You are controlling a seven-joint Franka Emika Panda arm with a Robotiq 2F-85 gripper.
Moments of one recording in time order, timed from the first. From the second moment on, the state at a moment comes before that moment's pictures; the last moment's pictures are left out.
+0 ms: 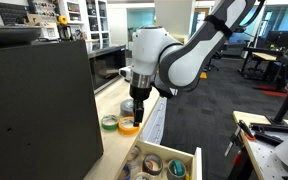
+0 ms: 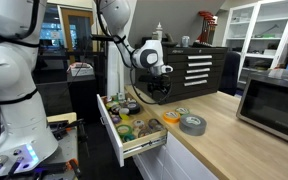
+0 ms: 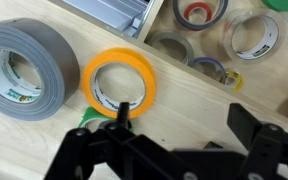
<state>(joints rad) 0.05 0.37 0.07 -2.16 -0.23 2.70 -0.15</state>
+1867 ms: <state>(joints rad) -0.07 0.62 0.12 -1.98 -0.13 2.70 -0.42</state>
